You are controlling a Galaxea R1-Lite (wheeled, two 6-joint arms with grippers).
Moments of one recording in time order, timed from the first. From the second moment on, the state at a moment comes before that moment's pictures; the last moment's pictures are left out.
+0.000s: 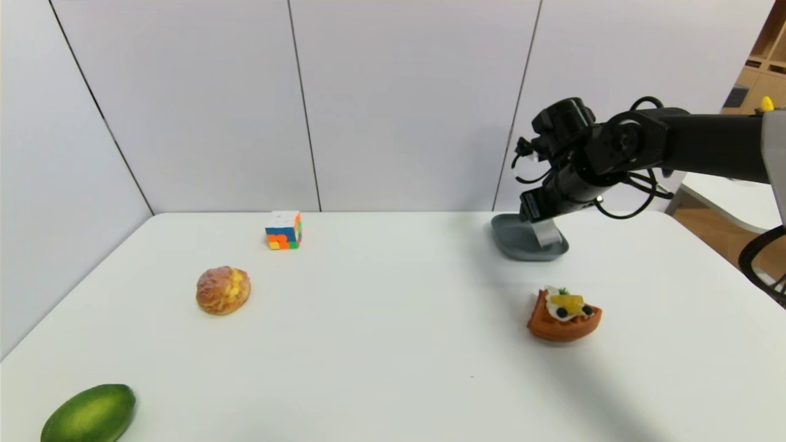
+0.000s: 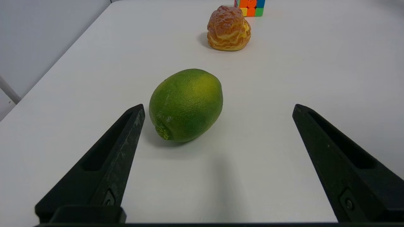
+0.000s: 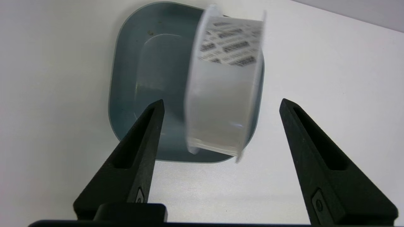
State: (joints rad) left arm 0.00 0.00 0.00 0.00 0.01 -0.01; right arm 0.26 2.18 -1.96 0.61 -0.34 -0.07
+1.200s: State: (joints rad) left arm 0.00 0.00 0.00 0.00 0.01 -0.01; right arm 0.36 1.94 -1.96 0.60 -0.33 -0.08
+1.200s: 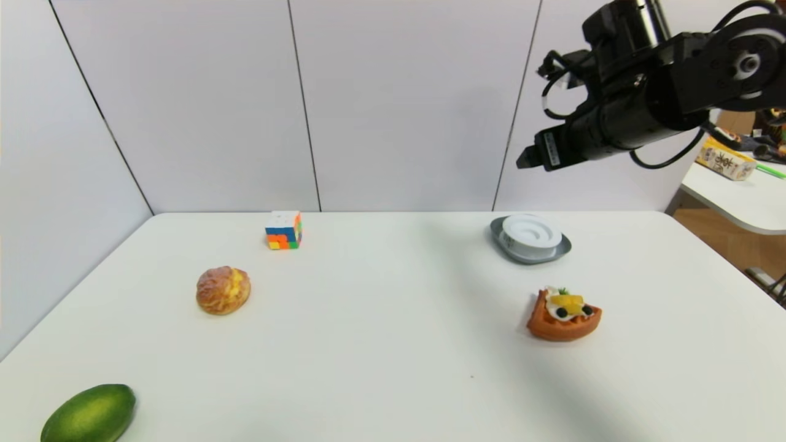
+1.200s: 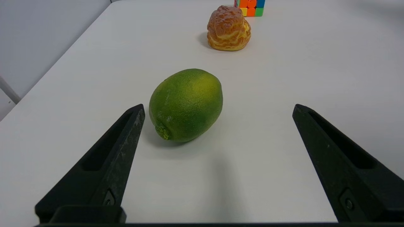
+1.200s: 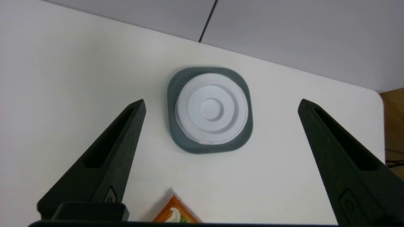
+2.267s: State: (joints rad) left arm 0.00 0.00 0.00 0.00 0.01 -0.01; right arm 0.18 1.44 -1.55 0.02 -0.26 -0.28
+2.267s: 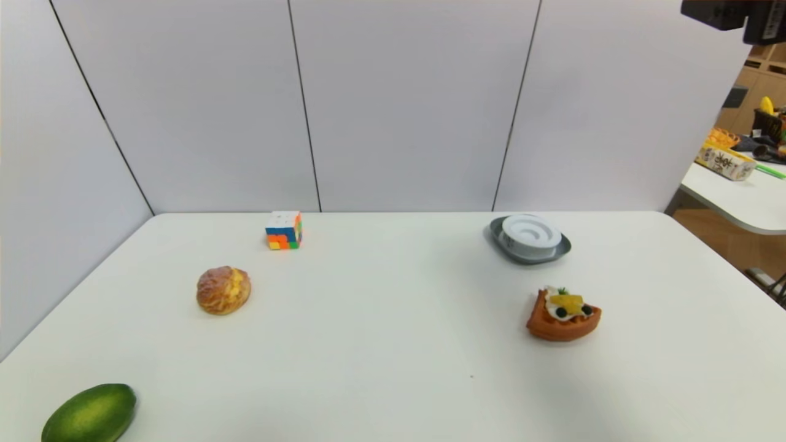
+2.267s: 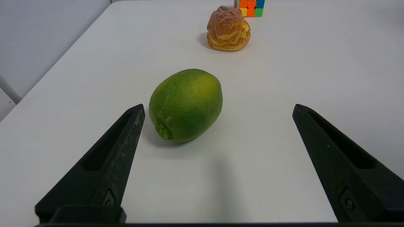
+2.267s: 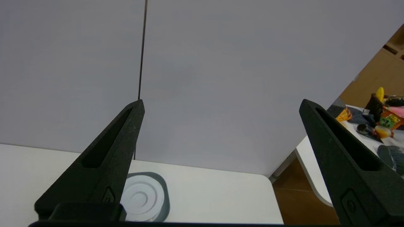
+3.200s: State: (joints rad) left arm 0.00 0.00 0.00 0.00 0.01 -0.01; right arm 0.07 0.58 -0.74 -0.02 -0.10 -0.33
